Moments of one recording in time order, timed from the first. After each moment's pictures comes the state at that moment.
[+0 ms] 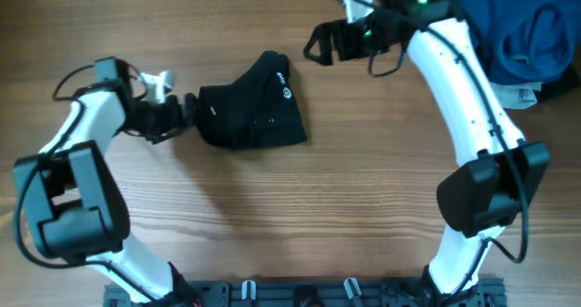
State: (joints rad) left arm 0.24 1.88 1.17 -0.75 0.66 0.03; right arm 0.30 2.00 1.96 -1.08 -0.46 0.01
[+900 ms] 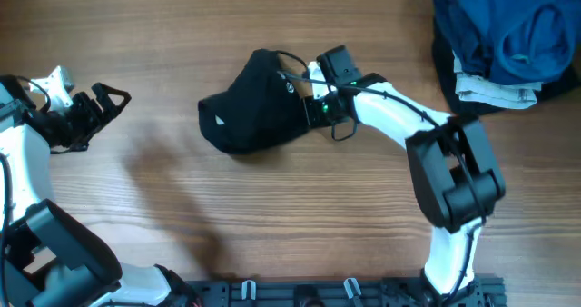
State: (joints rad) left arm 0.60 1.66 1.20 -0.74 0.65 -0.02; right arm 0.42 2.08 1.32 -0.44 -0.36 0.22
